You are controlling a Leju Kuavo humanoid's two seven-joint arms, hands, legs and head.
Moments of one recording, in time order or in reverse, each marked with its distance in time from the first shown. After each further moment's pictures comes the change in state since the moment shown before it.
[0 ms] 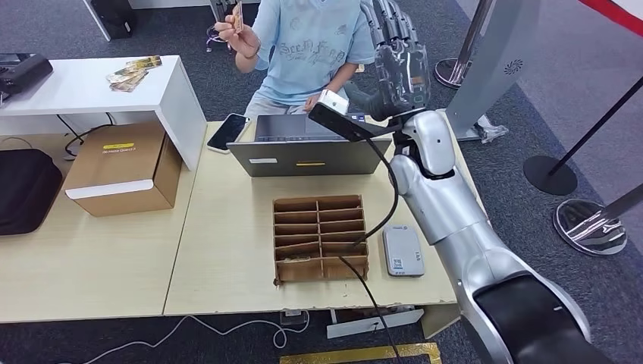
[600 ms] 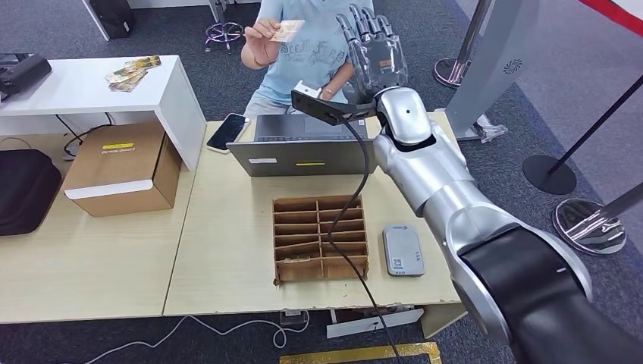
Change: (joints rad) left arm 0.001 -0.002 -0.018 0.001 -0.007 0.010 0.014; right arm -0.227 0.078 0.055 0.425 0.178 0.093 0.183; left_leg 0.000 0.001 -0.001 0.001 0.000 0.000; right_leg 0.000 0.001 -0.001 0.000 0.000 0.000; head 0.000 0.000
